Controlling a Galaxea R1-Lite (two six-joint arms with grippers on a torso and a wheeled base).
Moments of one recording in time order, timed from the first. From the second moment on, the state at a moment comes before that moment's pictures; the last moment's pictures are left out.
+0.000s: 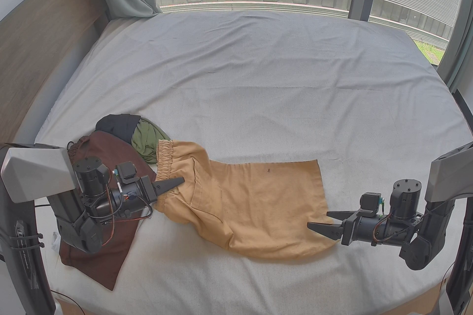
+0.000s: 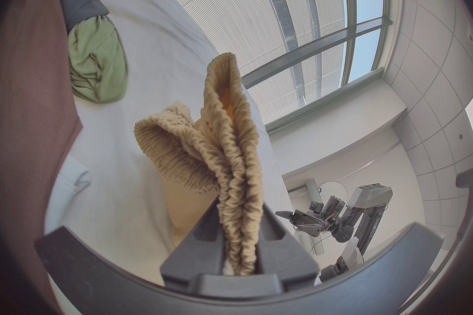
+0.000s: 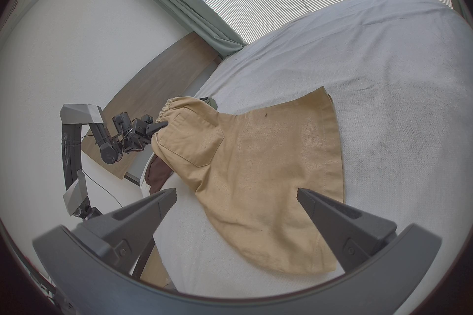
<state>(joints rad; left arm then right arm) -0.15 2.26 -0.55 -1.55 -0.77 -0.73 0.29 2.18 -0.23 -1.54 0.55 0.28</state>
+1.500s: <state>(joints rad) -0.35 2.35 -0.76 -1.55 -0.66 -0.82 0.29 2.14 -0.25 -1.54 0.55 0.29</state>
